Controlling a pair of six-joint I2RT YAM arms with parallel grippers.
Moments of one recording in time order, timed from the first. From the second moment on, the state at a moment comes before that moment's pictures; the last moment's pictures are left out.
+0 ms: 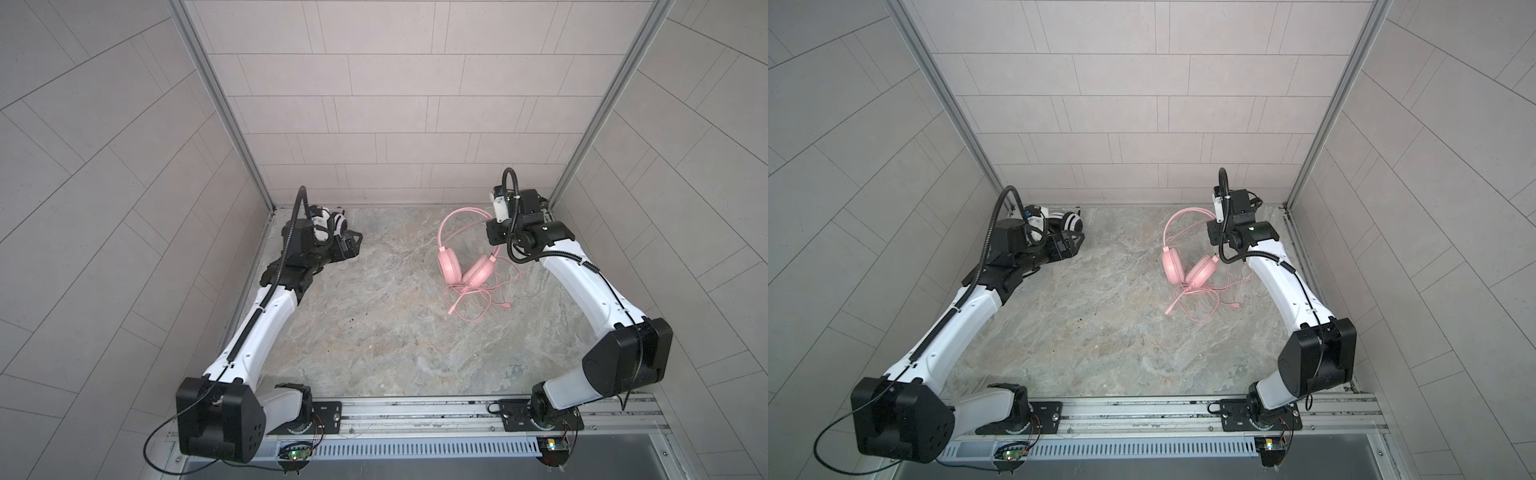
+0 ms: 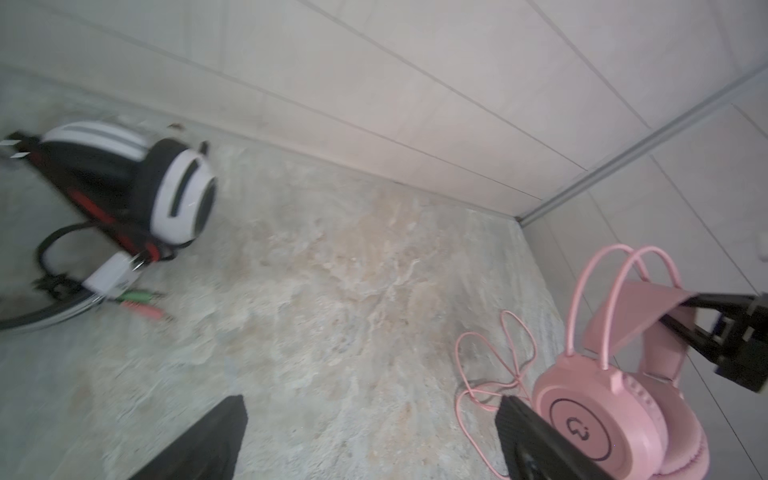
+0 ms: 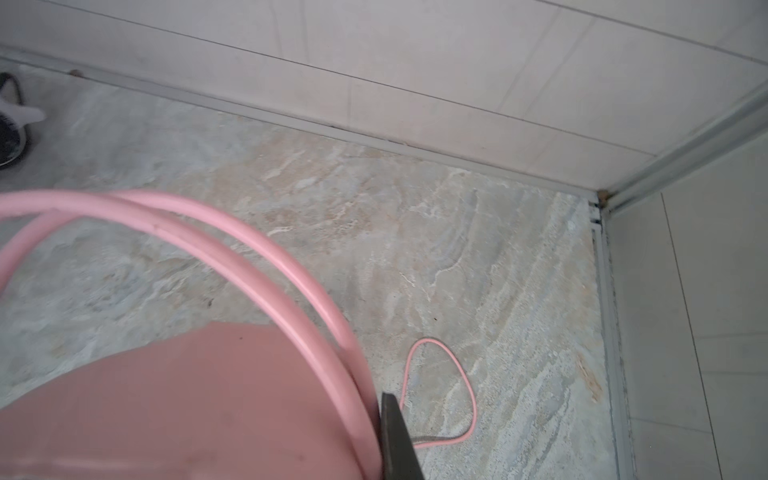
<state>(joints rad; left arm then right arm) -0.17 1.21 1.03 -0.25 0.36 -0.39 0.20 1.48 1.45 -0.67 0.09 -0.06</state>
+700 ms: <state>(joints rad) -0.52 1.52 1.61 -0.62 0.44 0.06 0.46 1.51 1.66 -0.95 0.10 -0.21</state>
